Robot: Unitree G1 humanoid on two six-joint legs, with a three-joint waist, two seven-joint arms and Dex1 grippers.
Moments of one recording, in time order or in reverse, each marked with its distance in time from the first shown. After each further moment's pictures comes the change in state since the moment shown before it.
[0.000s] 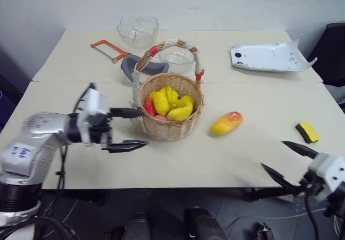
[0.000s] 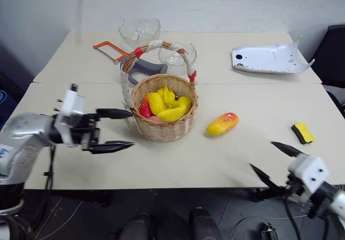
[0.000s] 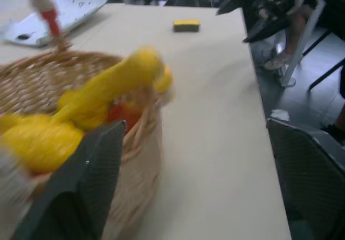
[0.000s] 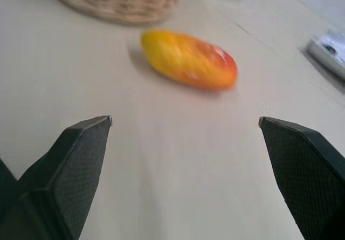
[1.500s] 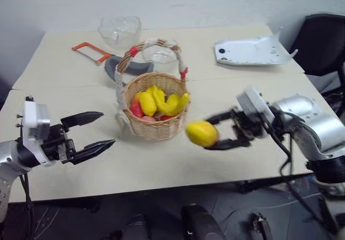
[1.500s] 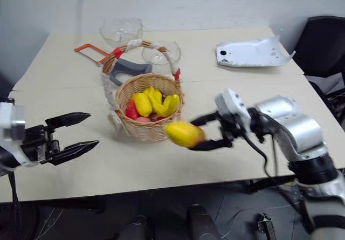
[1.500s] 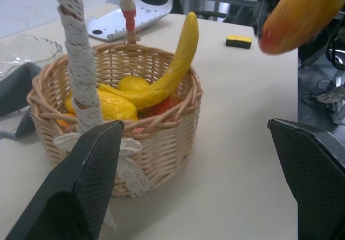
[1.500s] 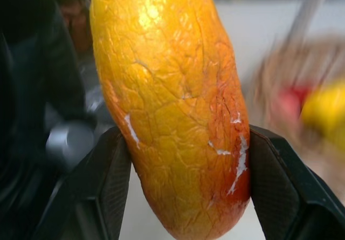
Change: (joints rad) left arm 0.339 -0.067 0.326 -0.167 -0.171 0.017 0.169; right arm -1.168 0.026 0.715 0.023 0.324 0.731 0.339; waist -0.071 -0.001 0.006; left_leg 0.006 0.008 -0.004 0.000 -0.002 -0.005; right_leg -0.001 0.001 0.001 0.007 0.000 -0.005
